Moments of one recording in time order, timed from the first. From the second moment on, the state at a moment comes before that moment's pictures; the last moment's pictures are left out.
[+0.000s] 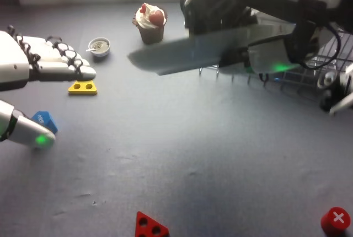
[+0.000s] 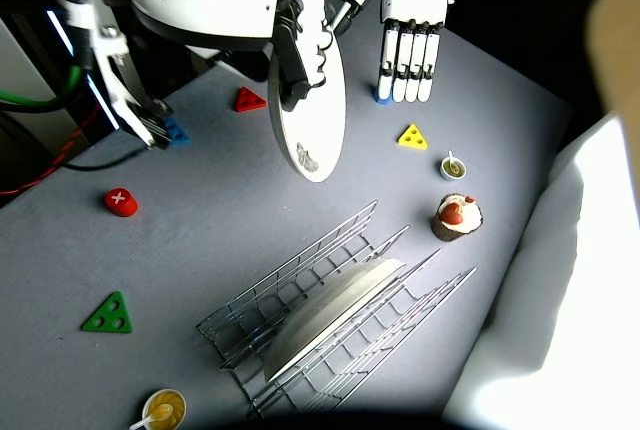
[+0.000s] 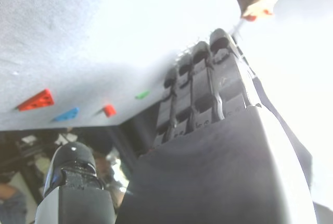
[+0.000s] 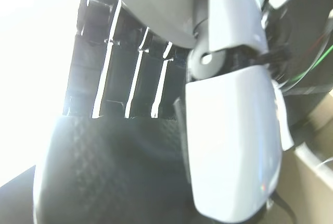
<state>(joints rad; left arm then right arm) 0.64 -0.88 1.44 1.07 -0.83 0.00 -0.12 -0.90 0.72 0.64 0.32 -1.44</state>
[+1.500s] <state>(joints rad) 0.60 -0.82 1.41 1.11 -0.84 0.00 0.01 -0.79 0.89 1.14 0.05 -1.38</state>
